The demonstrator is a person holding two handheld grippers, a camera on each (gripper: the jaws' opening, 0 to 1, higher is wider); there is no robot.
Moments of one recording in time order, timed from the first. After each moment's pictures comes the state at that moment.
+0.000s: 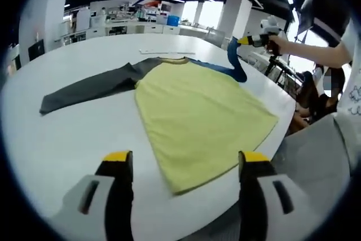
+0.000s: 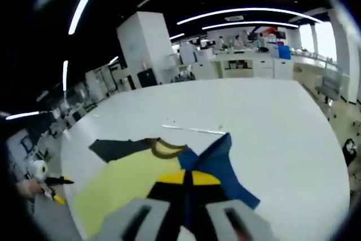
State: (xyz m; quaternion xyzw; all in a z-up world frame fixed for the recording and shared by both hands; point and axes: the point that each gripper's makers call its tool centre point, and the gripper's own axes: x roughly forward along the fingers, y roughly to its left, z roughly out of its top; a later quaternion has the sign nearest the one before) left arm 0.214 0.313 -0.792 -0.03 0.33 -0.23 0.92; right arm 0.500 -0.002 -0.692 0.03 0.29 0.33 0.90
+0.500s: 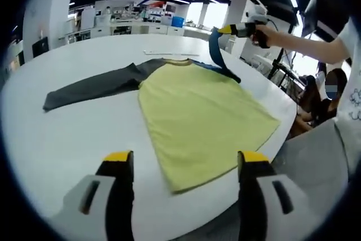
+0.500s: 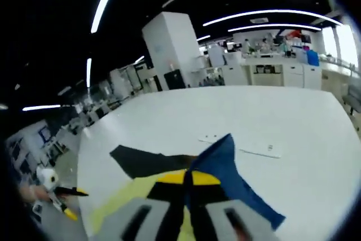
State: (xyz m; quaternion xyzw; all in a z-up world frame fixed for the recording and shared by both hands) left arm 0.212 0.318 -0.787 -0.04 0.33 -0.21 0.92; right arm 0.516 0.125 -0.675 0.04 0.27 0.42 0.86
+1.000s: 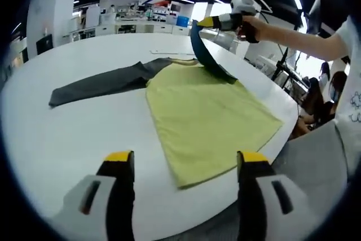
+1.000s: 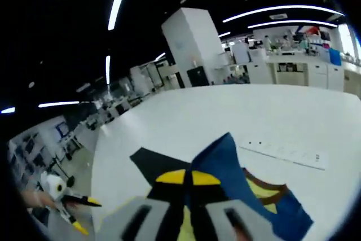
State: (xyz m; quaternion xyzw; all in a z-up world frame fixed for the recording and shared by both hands) left arm 0.210 0.329 -0.786 -0.05 0.33 -0.20 0.92; right arm 0.494 0.237 -0.683 0.05 0.28 0.49 0.82
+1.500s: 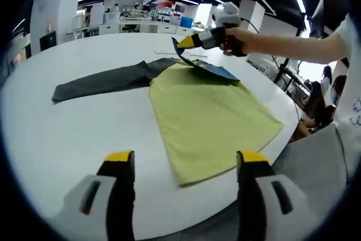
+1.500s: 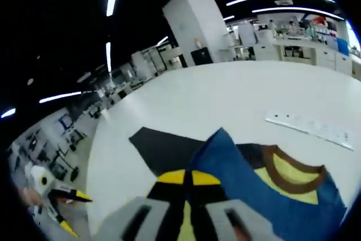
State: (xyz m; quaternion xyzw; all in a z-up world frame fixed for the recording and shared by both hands) left arm 0.208 0.331 -0.785 -0.06 0.33 -0.18 0.92; right arm 0.471 0.287 -0.770 0.02 0.34 0.50 0.80
